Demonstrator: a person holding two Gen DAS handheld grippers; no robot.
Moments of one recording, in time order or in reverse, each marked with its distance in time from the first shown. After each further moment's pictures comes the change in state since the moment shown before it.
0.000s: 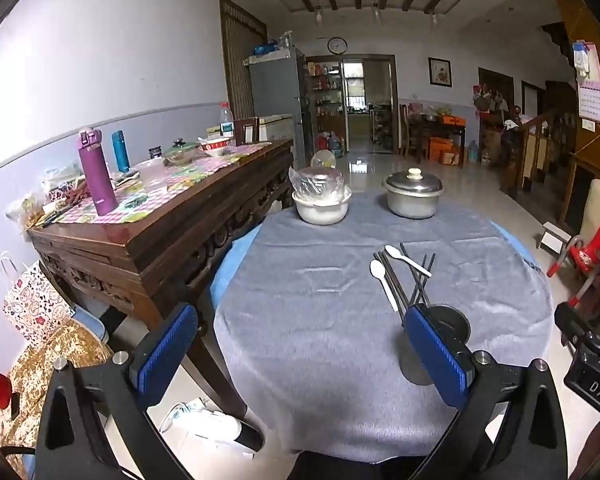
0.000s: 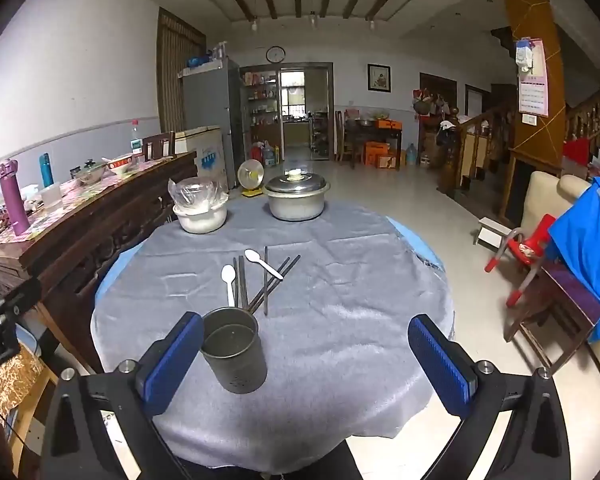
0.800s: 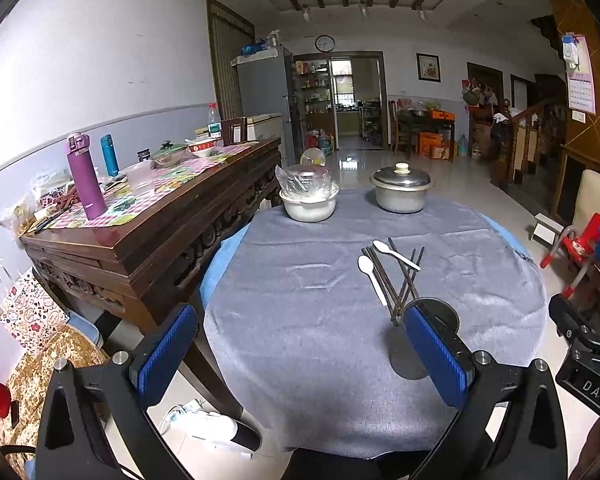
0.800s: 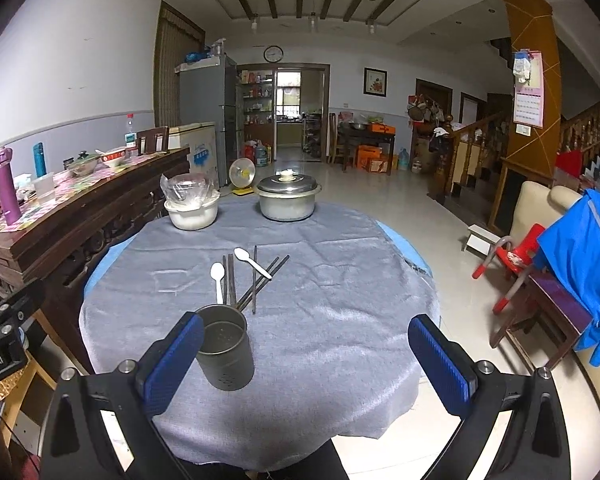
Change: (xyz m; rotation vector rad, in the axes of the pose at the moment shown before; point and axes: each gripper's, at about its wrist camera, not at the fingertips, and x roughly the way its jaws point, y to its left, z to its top) left arm -0.003 -0.012 -0.004 0.035 -0.001 -0.027; right arm -0.008 0.001 0.008 -0.037 0.000 -0.048
